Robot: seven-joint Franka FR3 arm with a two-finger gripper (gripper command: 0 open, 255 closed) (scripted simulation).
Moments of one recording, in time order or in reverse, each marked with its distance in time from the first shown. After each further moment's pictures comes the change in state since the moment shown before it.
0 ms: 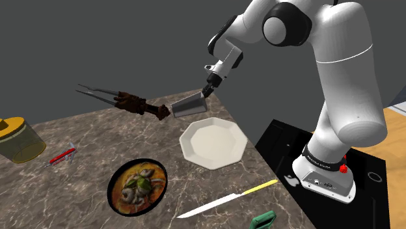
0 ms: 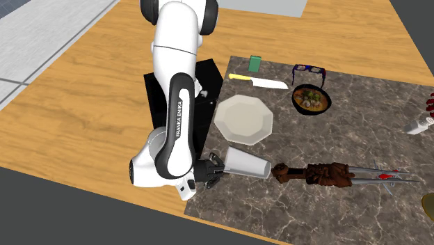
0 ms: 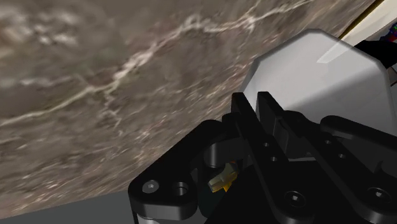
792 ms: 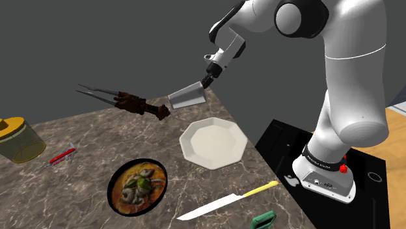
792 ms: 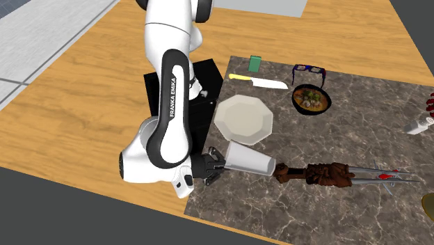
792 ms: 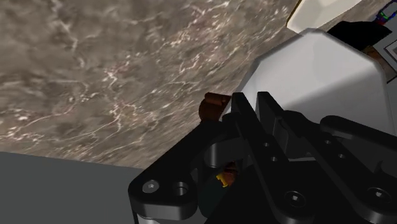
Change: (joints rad) arm 0.028 -0.109 -0.035 0.003 -0.069 -0.022 0.097
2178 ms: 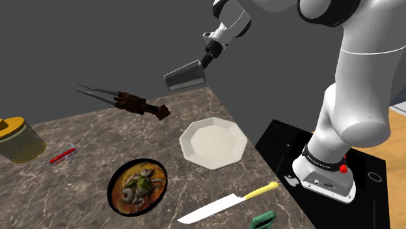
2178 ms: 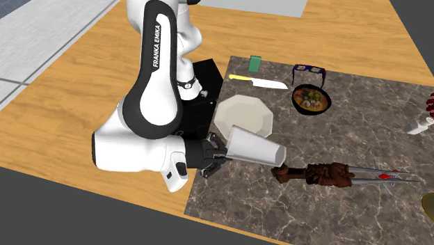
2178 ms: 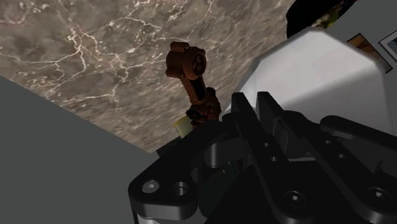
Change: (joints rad) arm 0.034 -0.167 -0.039 0.066 -0.112 -0.064 0.194
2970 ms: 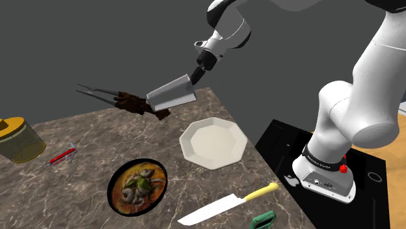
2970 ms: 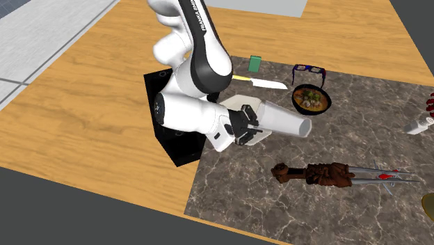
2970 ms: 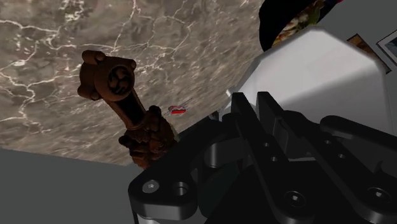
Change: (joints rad) arm 0.197 -0.301 0.130 -0.330 -0.024 0.353 0.121
